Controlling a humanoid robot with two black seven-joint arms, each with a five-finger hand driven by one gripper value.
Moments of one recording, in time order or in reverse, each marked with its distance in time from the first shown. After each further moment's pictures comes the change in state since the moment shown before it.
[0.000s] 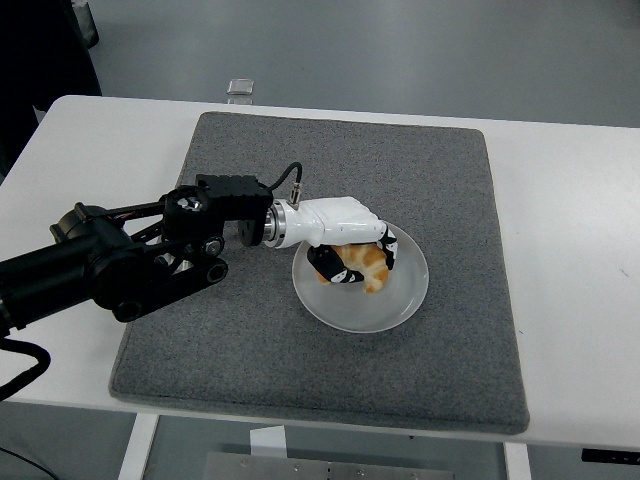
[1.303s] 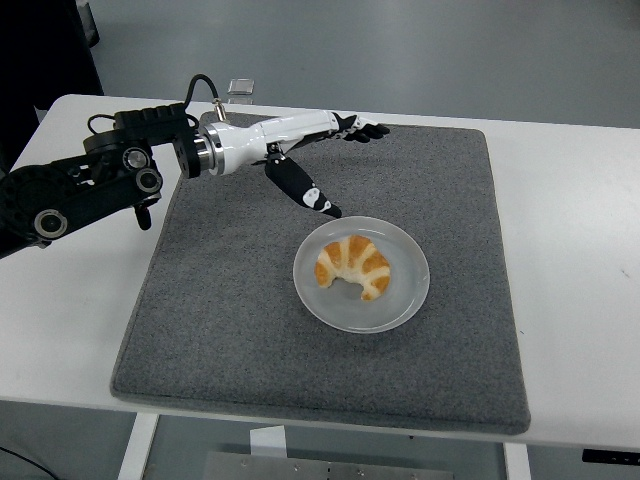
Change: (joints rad) left arm -0.107 0.228 -0.030 -0.010 -0.818 -0.017 -0.003; right arm 0.000 0.000 0.000 0.000 0.000 0.000 0.000
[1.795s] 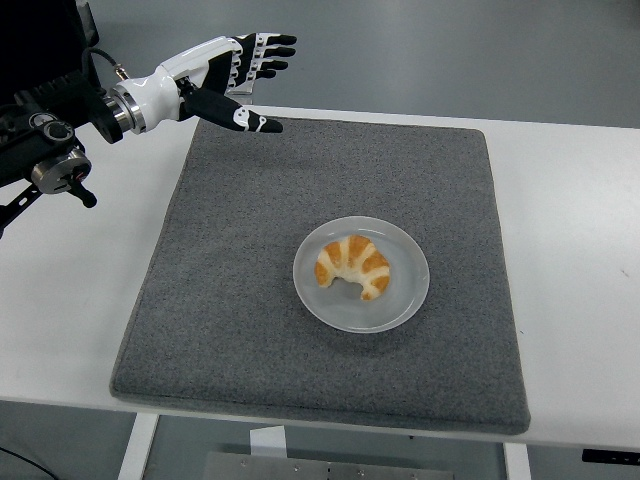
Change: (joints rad) left arm 0.059 0.117 -0.097 0.077 -0.421 0.000 0.000; right arm 0.000 0.000 0.000 0.000 0.000 0.000 0.000
